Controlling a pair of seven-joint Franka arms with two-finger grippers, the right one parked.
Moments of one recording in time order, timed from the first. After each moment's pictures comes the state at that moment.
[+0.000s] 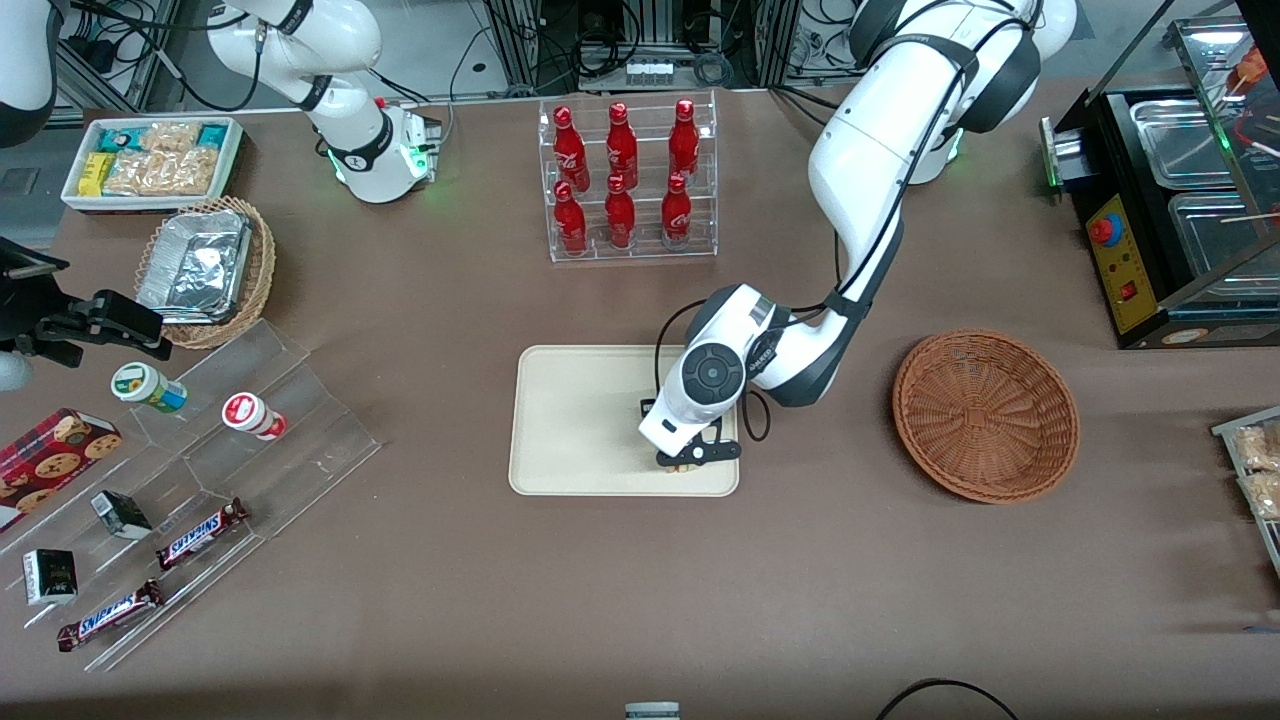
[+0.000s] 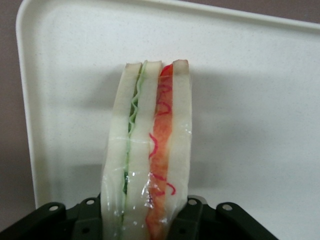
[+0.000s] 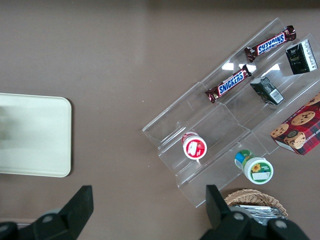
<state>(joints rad) -0.54 0.85 -0.17 -1.38 -0.06 2.15 -0.73</state>
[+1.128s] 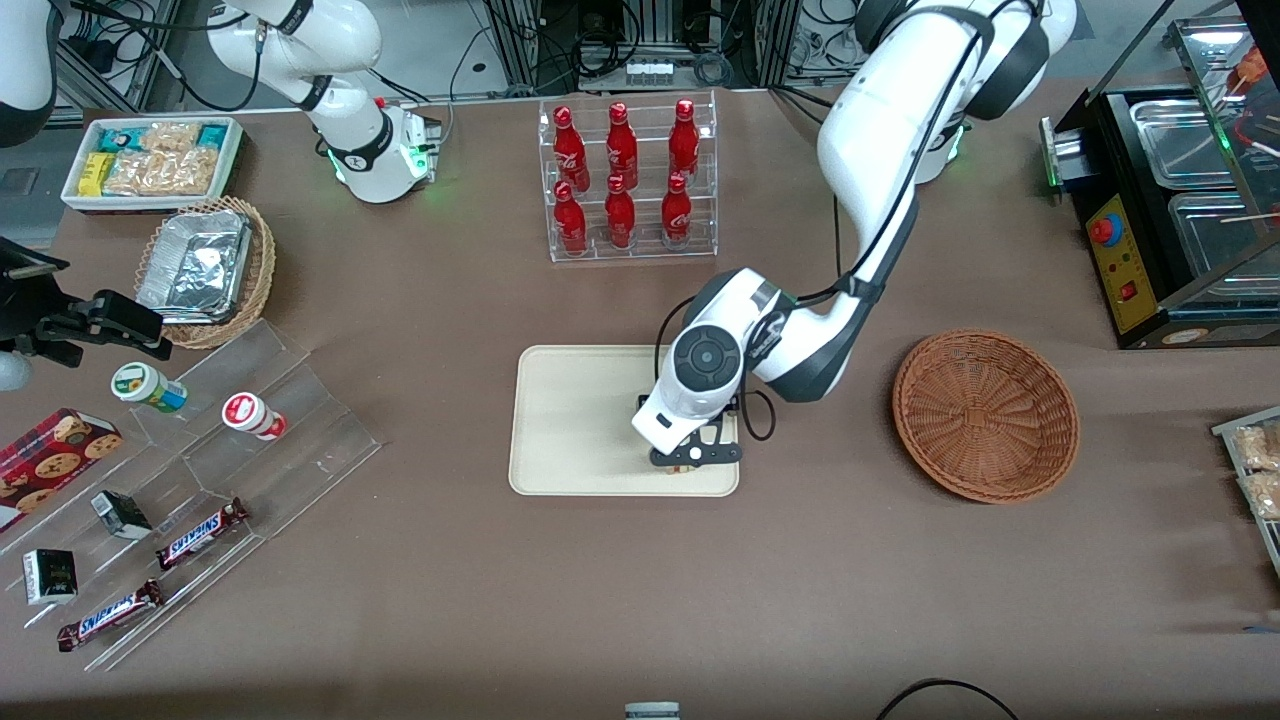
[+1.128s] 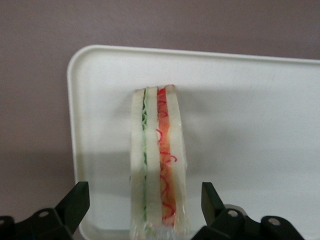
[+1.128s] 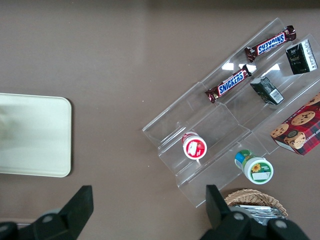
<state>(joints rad) -0.53 0.77 -0.16 -1.30 0.01 1.99 -0.71</state>
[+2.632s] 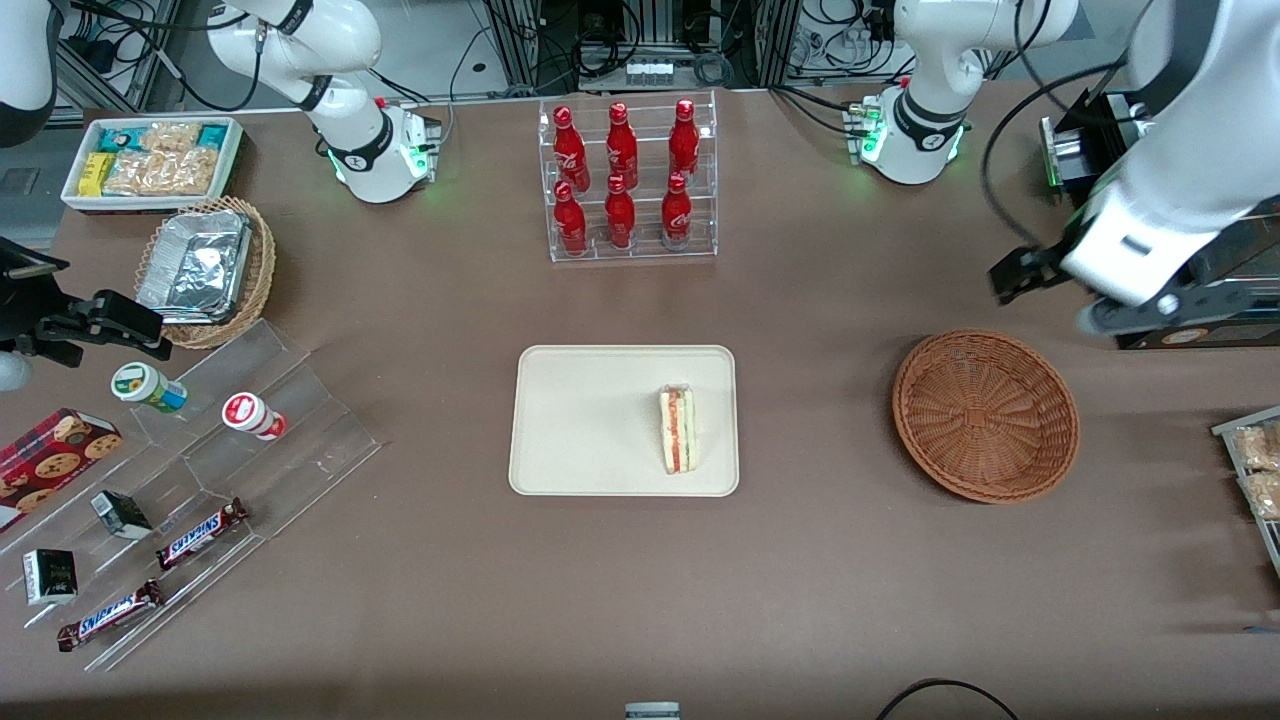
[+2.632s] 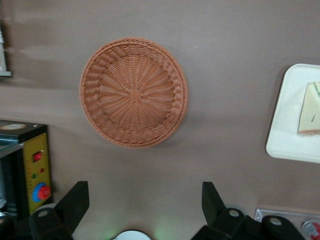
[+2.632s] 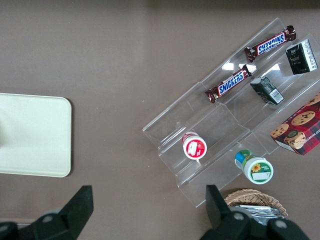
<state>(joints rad) -0.10 -0.01 -0.07 -1.61 0.06 1.50 -0.24</state>
